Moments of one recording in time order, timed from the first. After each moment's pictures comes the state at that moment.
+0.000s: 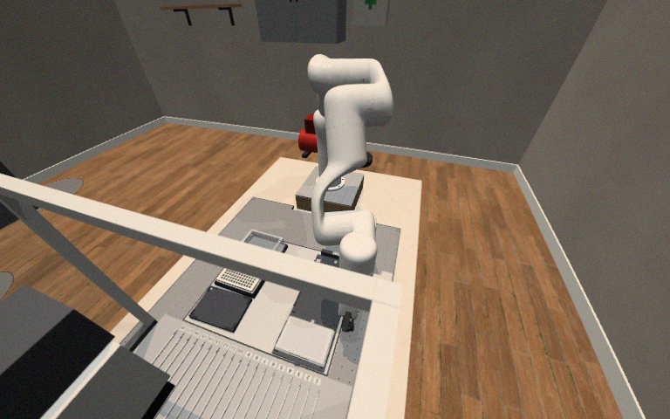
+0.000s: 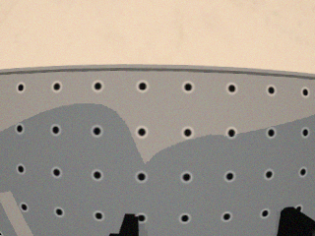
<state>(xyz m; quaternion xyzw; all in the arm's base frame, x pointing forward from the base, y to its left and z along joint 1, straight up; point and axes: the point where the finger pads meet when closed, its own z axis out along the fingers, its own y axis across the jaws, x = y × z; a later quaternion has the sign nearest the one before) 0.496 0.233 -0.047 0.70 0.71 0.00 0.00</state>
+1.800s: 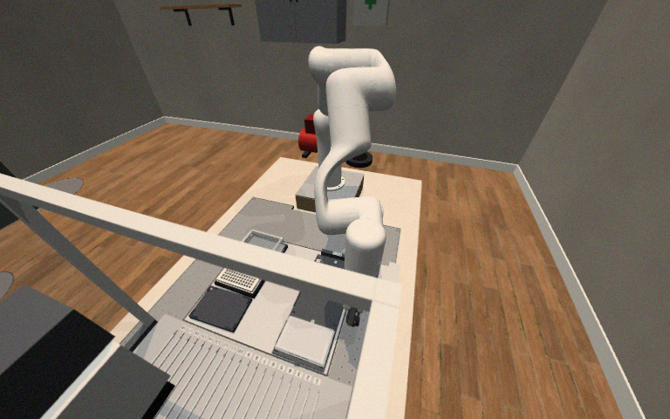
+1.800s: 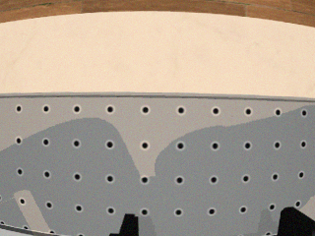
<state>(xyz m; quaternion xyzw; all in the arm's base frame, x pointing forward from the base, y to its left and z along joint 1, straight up) 0.496 0.244 -0.007 0.70 0.71 0.00 0.00</state>
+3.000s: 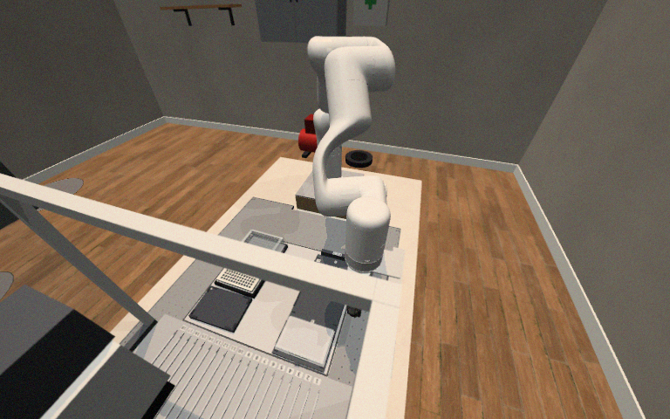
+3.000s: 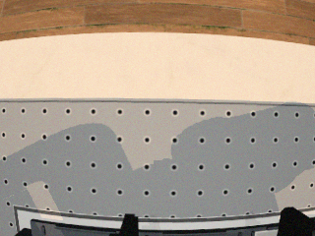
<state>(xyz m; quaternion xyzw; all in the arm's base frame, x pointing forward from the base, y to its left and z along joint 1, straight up) 0.496 0.245 0.046 0.70 0.71 0.00 0.00</state>
